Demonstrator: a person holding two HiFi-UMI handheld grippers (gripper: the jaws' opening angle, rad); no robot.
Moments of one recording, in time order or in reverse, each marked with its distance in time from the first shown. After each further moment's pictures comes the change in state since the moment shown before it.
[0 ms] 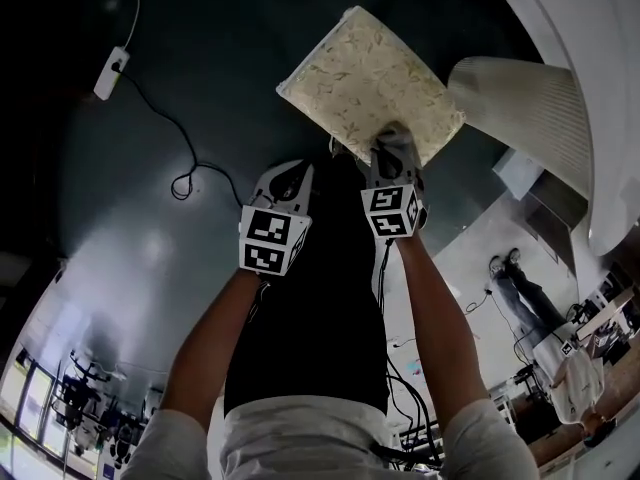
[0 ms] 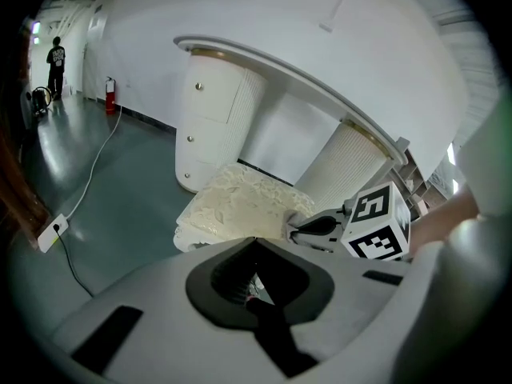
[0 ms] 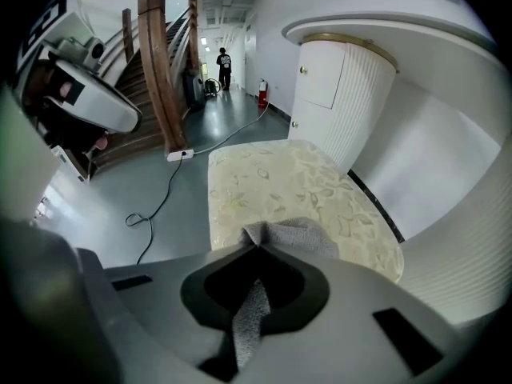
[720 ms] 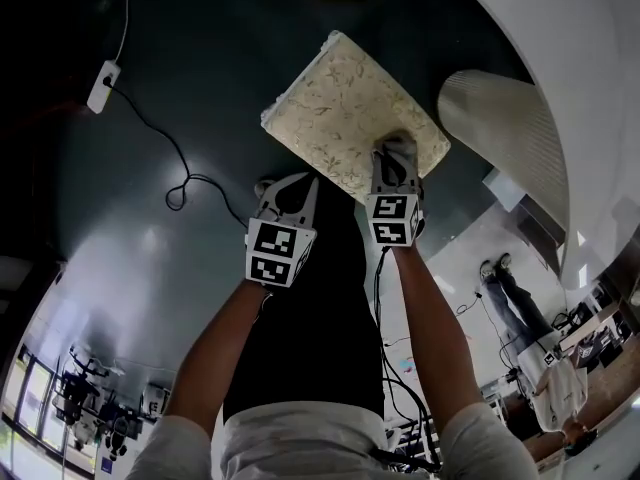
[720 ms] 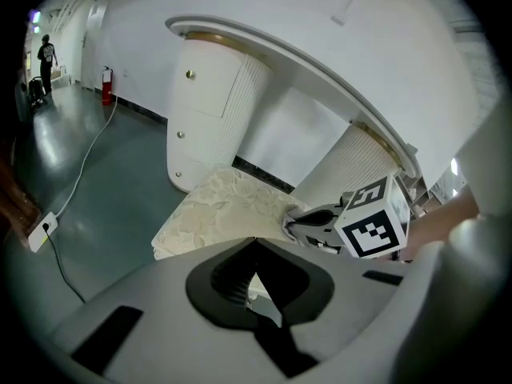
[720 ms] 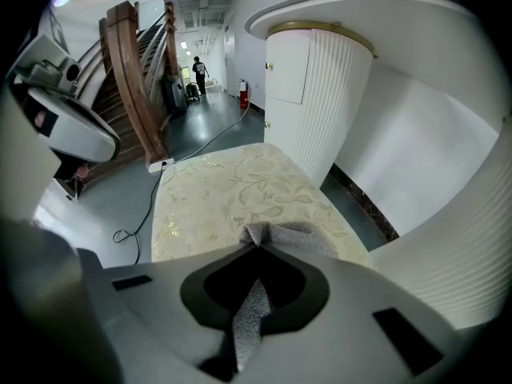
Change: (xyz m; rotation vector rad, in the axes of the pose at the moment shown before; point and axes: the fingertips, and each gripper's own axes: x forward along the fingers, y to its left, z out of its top) left arm 0.051 -0.014 0.046 -0.044 0.048 -0.019; right arm 0.017 -0.077 0.026 0.106 0.005 -0.034
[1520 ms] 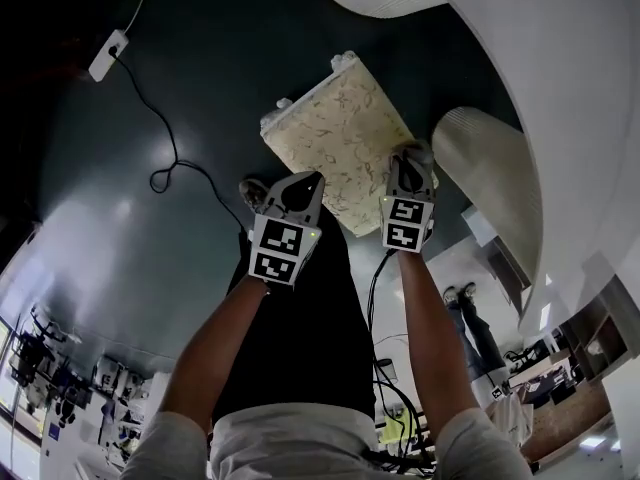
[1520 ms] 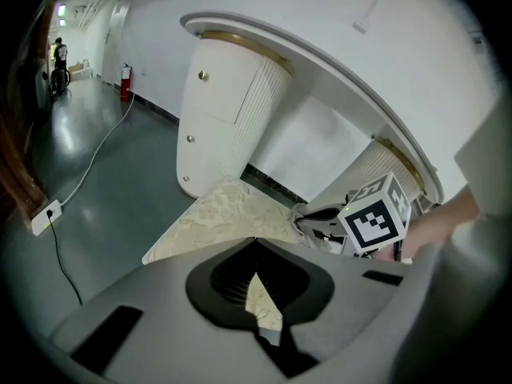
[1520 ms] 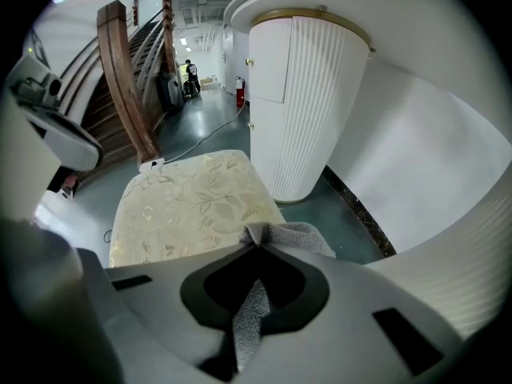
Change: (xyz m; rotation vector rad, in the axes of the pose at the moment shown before) left arm 0.031 0.008 0.043 -0.103 -0.060 0.065; right arm 0.025 -0.068 0.032 -0.002 0.016 -0.013
